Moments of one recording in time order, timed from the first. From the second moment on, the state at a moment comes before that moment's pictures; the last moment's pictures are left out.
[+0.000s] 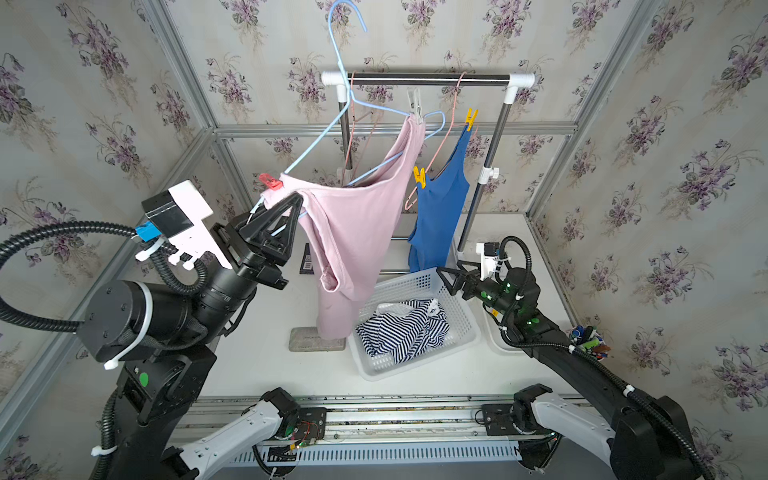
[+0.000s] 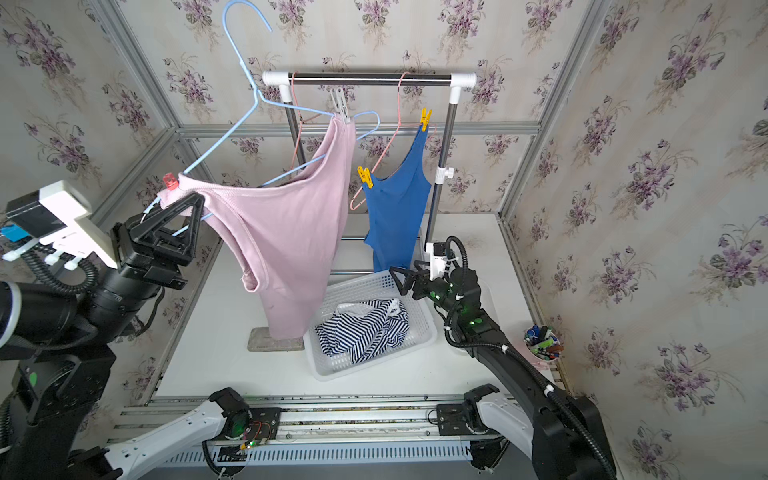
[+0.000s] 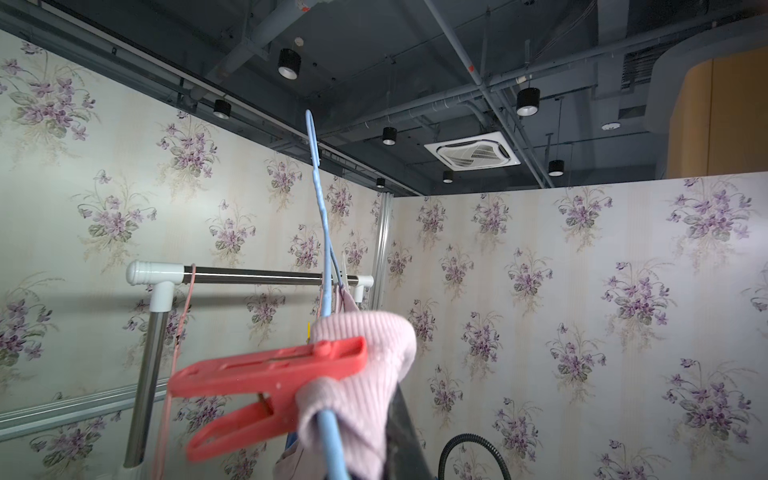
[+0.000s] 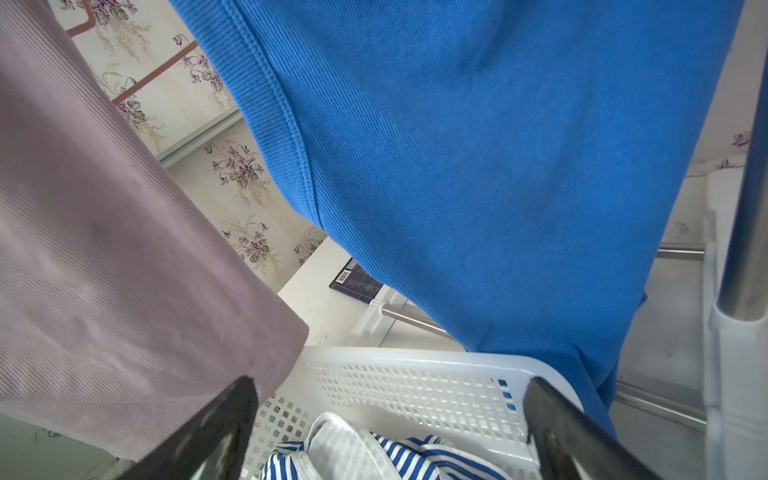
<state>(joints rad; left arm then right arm) -0.62 0.86 1.58 -0.17 0.12 -0.24 0.36 1.03 0.55 0.34 -0.41 0.44</state>
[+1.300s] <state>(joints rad) -0.68 0.83 0.79 0.43 0.43 -0.15 -0.21 1.02 0.77 0.44 -0.77 0.61</state>
